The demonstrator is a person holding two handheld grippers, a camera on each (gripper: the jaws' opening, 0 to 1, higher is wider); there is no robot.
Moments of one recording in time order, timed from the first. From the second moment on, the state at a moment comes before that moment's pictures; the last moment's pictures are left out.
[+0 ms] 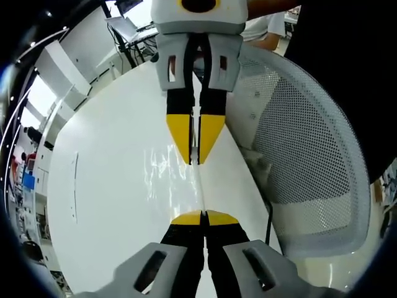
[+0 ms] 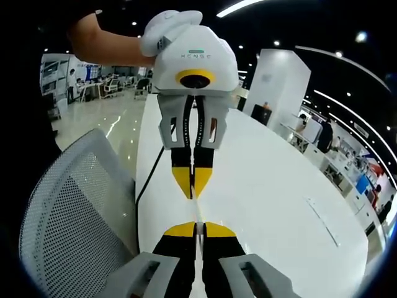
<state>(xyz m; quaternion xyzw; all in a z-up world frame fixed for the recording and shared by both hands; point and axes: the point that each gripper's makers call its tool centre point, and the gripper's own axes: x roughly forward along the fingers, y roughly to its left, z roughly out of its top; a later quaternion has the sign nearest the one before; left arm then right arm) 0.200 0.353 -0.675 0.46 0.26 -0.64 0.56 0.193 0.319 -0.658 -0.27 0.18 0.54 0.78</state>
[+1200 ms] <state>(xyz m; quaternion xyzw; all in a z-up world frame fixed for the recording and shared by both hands) 0.203 0.352 -0.674 0.46 0.26 -0.64 0.56 0.193 0.317 -0.656 -0.26 0.19 0.53 0.78</state>
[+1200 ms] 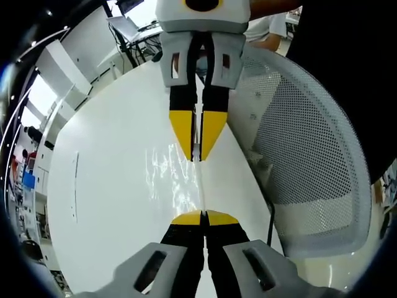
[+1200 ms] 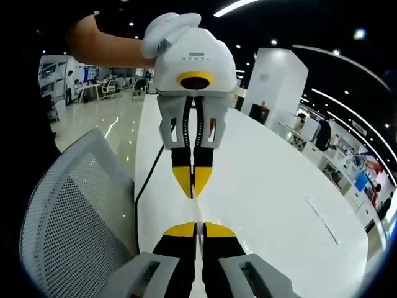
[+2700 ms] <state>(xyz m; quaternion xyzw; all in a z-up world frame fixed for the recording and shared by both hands) 0.204 0.357 -0.679 0.46 0.28 -0.64 0.56 0.195 0.314 -0.658 -0.25 0.19 0.53 0.79</state>
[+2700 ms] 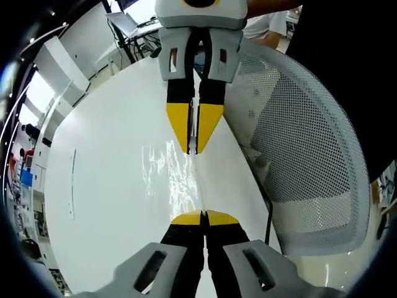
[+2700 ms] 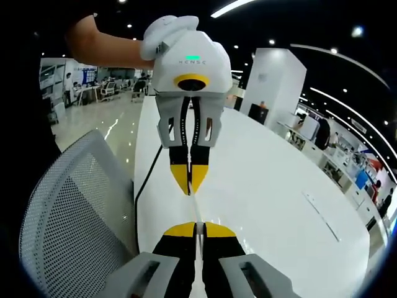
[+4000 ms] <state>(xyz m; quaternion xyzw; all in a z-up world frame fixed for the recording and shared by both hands) 0.203 0.357 -0.676 0.46 0.28 -0.64 0.56 0.196 0.313 -0.656 -0.24 0.18 0.53 0.79</state>
